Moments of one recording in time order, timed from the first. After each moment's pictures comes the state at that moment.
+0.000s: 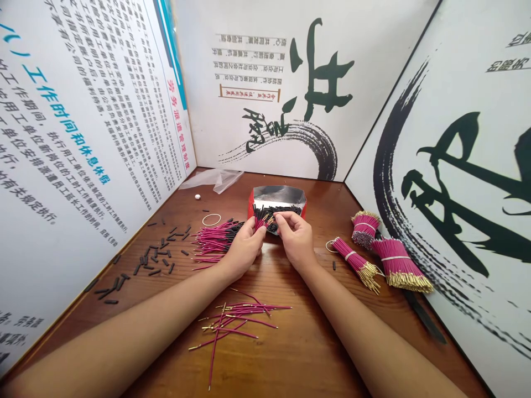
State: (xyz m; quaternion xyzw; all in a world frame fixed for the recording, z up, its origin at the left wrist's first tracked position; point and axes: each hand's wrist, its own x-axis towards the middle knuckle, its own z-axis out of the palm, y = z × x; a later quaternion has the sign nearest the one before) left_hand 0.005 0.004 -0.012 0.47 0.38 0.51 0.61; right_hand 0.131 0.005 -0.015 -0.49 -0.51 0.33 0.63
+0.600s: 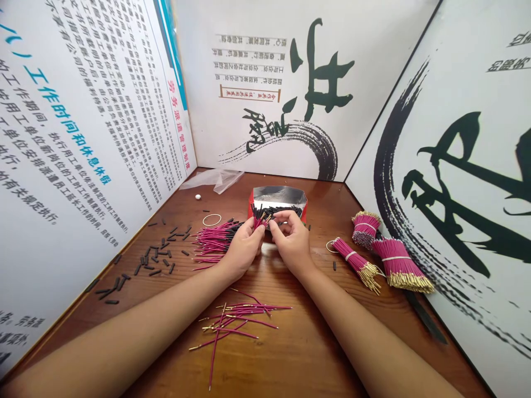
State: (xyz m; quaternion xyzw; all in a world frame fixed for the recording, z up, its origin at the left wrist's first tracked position) left_hand 0.004 0.006 -0.013 0.47 0.35 0.53 0.61; right_hand 0.126 -0.001 -0.021 -0.48 -0.55 0.31 0.61
